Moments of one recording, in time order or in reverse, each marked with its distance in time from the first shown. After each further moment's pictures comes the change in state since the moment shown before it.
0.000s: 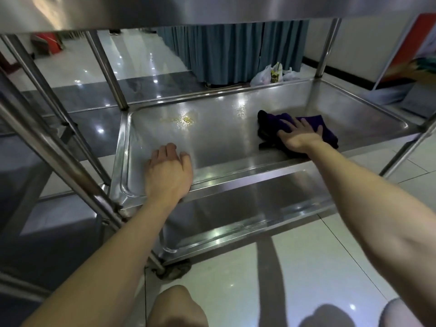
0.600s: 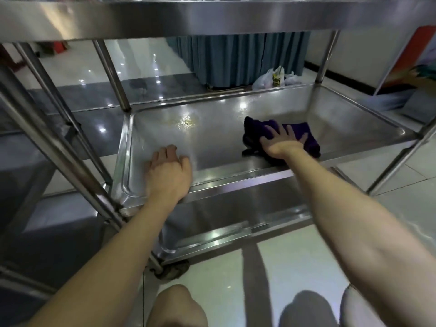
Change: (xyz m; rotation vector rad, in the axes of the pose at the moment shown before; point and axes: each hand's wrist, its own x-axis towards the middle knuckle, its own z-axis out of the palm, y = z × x) left_hand -0.003 0.002 -0.007 0.003 -0.042 -0.021; right_hand -0.024 -0.057 0.007 -0.012 -0.024 0.001
